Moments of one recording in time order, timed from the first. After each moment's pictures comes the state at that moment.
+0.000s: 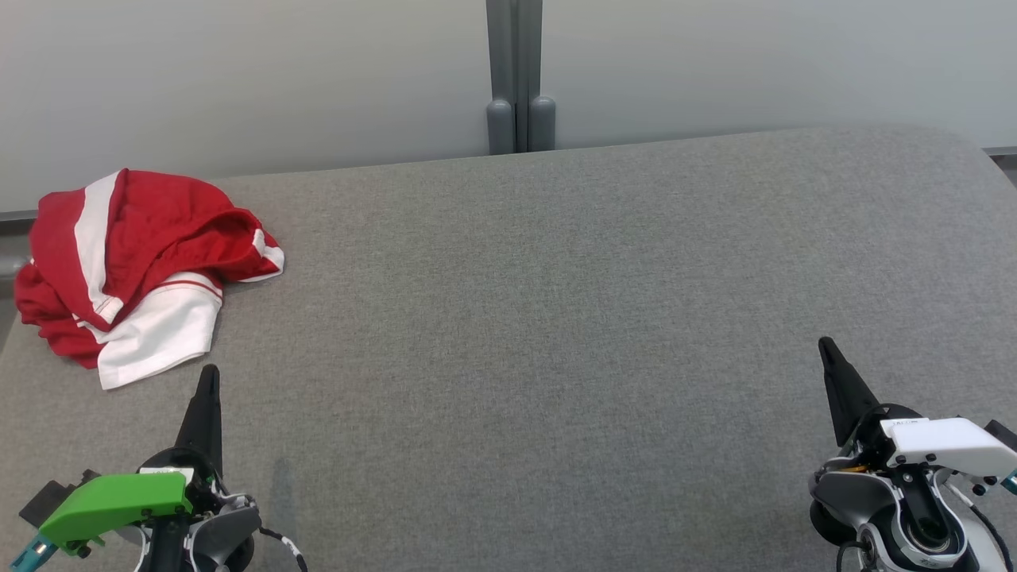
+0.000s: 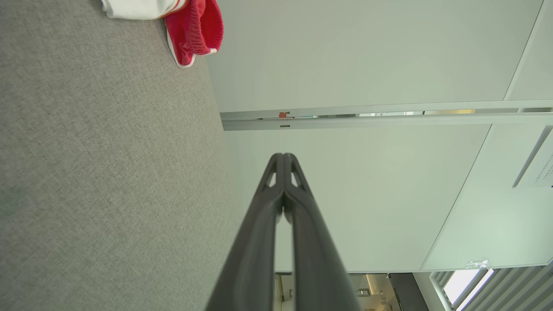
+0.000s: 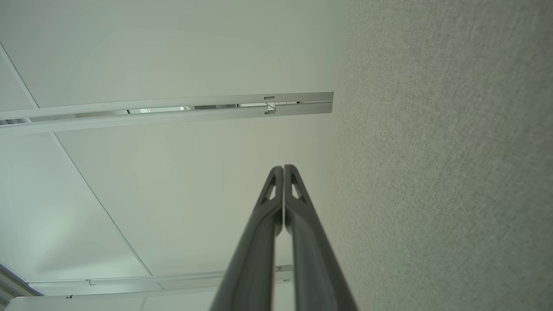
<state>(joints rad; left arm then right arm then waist) -0.10 0.05 0.12 0.25 -1.62 -0.13 0.11 -0.11 -0.05 -0.11 0.24 1.61 0.13 0.11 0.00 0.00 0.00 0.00</state>
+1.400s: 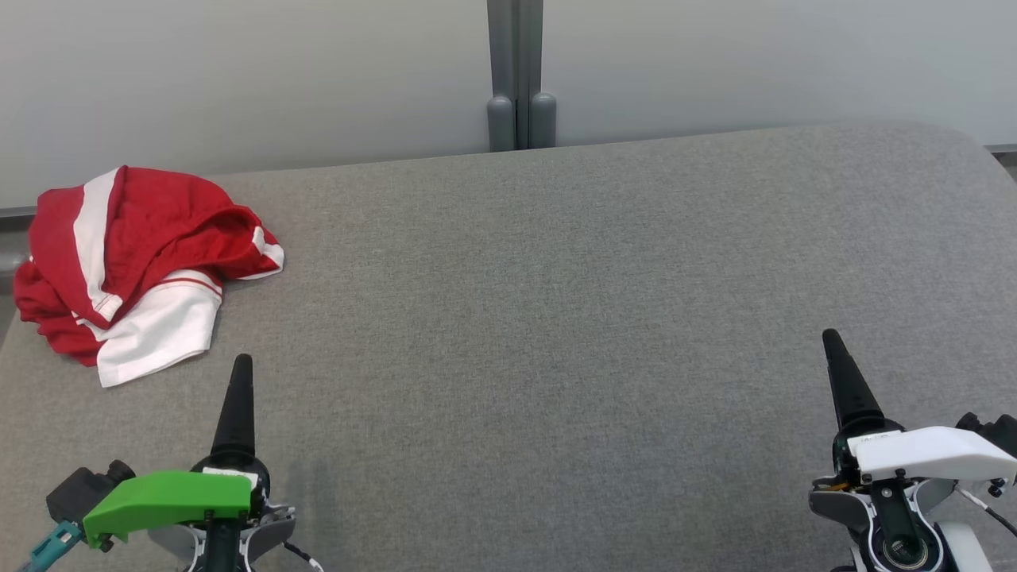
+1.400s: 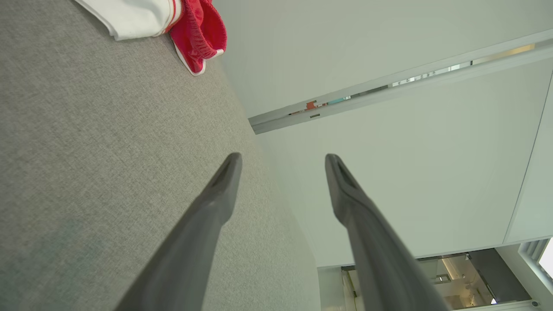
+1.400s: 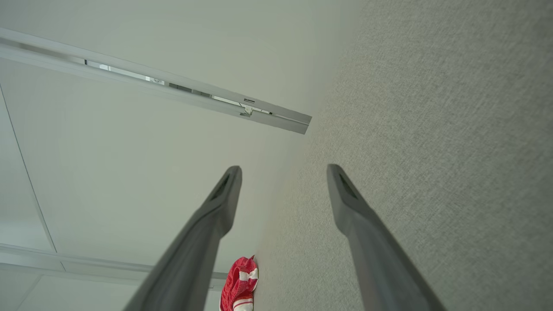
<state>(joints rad) -0.06 0.04 0.02 0.18 -1.35 -0.07 0.01 -0.06 -0.04 -0.09 0.19 1.28 0.13 0.01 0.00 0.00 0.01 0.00</state>
